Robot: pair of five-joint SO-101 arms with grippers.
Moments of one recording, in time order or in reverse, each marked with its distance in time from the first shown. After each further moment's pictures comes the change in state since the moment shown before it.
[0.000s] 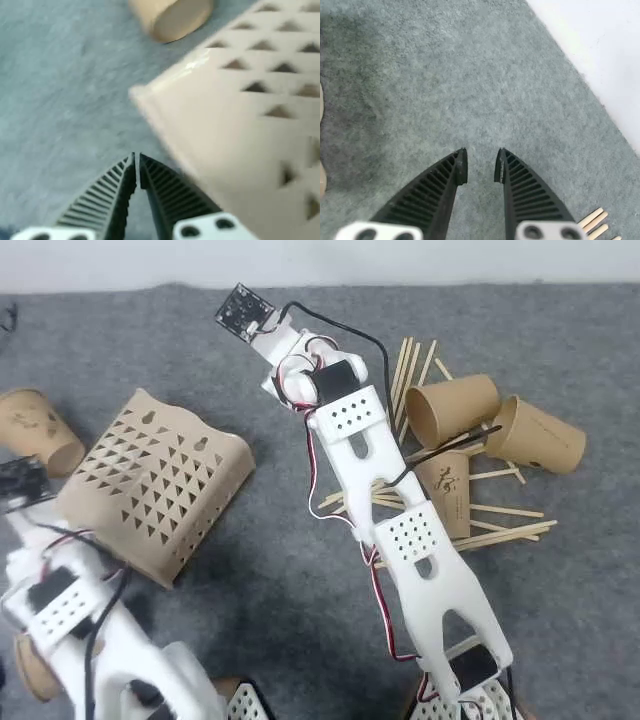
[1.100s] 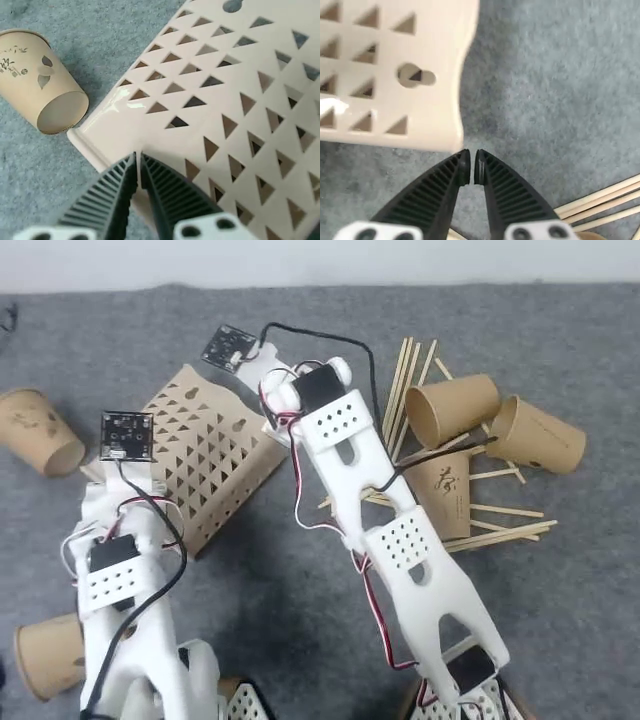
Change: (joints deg) left arm 22.4 -0.7 -0.5 -3.0 0.3; right arm -4.6 -3.7 -1.3 23.7 0.3
